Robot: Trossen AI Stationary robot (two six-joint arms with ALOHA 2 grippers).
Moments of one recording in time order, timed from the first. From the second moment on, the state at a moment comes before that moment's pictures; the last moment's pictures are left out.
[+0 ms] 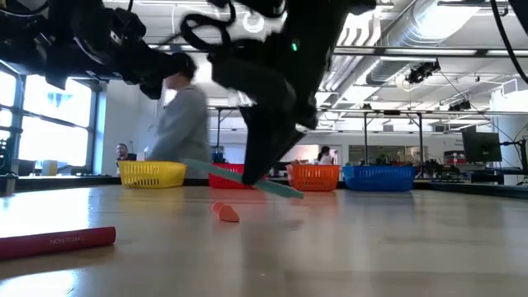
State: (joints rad) left arm 0.48 0.89 0.16 0.72 0.37 -0.07; right arm 0.28 2.16 1.63 -0.66 0.26 0.52
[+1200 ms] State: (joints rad) left arm 0.26 0.89 0.19 0.84 0.06 -0.23; right arm -0.05 1.89 1.04 0.85 -0.13 0.11
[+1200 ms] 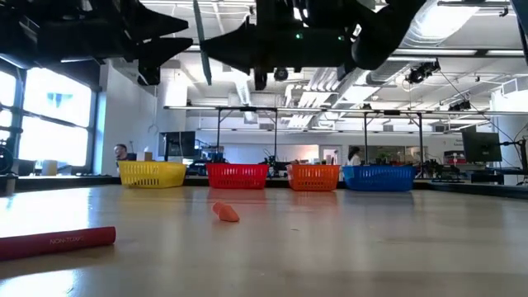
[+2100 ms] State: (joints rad) left arm 0.18 1.06 0.34 0.94 0.02 -0.09; right arm -0.10 1.89 1.07 0.83 -0.26 0.05
